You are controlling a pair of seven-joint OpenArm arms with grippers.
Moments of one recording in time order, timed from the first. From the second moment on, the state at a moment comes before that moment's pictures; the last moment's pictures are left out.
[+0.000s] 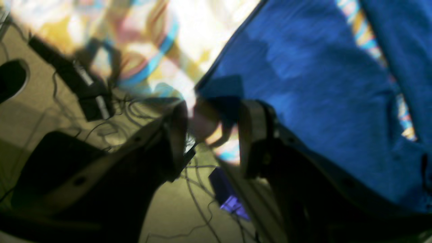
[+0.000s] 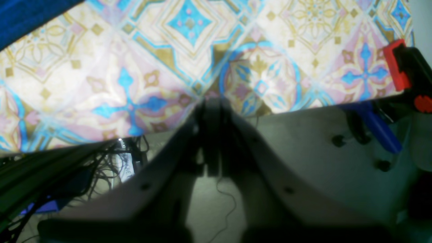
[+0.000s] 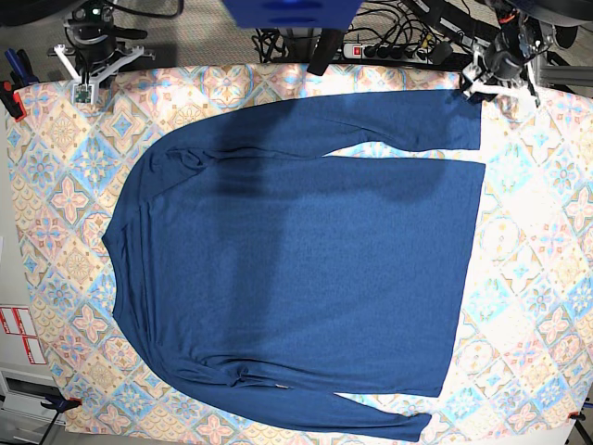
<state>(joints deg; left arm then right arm) 36.2 -11.2 -28.0 93.4 -46.9 1.5 42.9 -47.9 10.4 18.4 107.0 8.9 1.0 -28.9</state>
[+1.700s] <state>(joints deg) 35.6 -10.9 -26.6 92.0 -47.1 1.3 42.9 -47.8 10.4 16.2 107.0 8.9 1.0 -28.8</state>
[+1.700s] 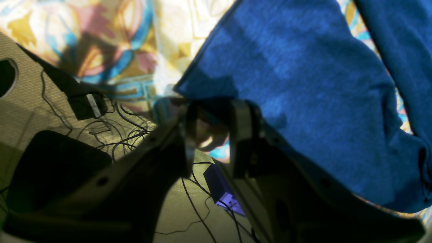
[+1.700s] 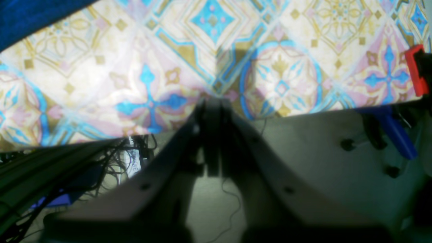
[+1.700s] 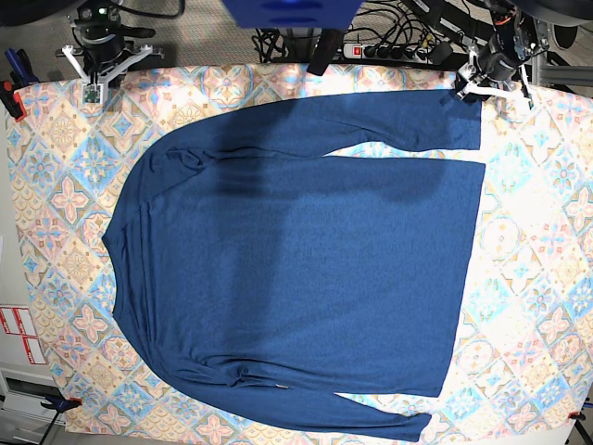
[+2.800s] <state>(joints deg) 31.8 -9.7 -26.7 89.3 -47.4 1.1 41.6 -47.9 10.4 16.2 107.0 8.9 1.0 -28.9</state>
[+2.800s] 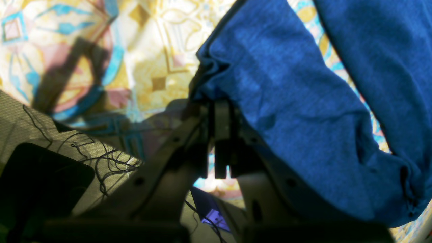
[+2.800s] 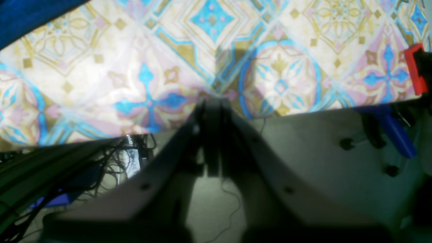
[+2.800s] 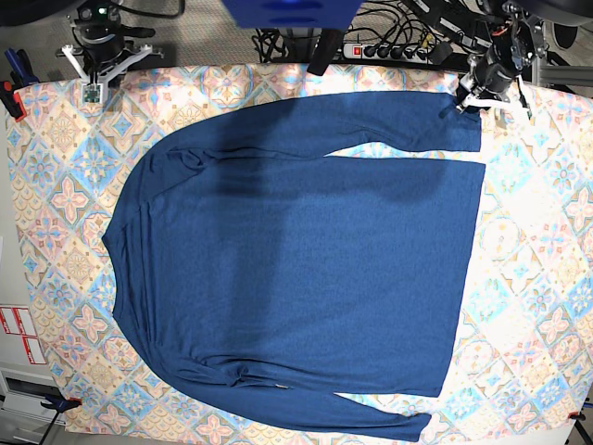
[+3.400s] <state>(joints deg) 35.7 -8.4 -26.8 97.6 -47.1 1.4 42.8 -40.0 10.6 13.2 106.9 8.9 1.2 -36.9</state>
